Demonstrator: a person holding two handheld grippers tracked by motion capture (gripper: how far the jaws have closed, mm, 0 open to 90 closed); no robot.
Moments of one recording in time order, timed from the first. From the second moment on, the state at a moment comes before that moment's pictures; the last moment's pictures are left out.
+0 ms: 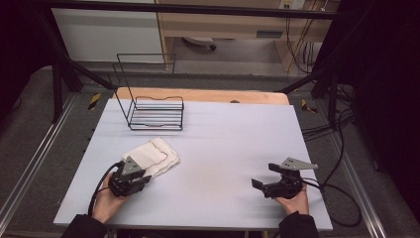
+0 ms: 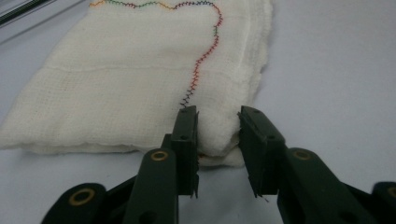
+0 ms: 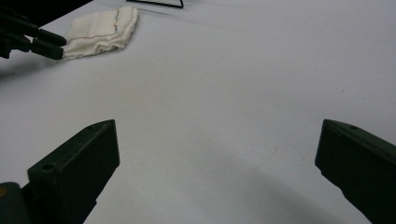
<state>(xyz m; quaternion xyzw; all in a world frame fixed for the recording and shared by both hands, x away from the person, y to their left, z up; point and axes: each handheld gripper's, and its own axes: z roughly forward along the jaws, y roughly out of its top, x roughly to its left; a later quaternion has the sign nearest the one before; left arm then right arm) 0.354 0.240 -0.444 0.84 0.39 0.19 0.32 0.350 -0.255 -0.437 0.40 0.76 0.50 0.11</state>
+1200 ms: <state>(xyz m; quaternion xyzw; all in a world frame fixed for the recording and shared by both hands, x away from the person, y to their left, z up) 0.348 0.236 -0.445 0.84 0.40 0.18 0.33 0.350 -0.256 -0.436 0.40 0.76 0.50 0.11</state>
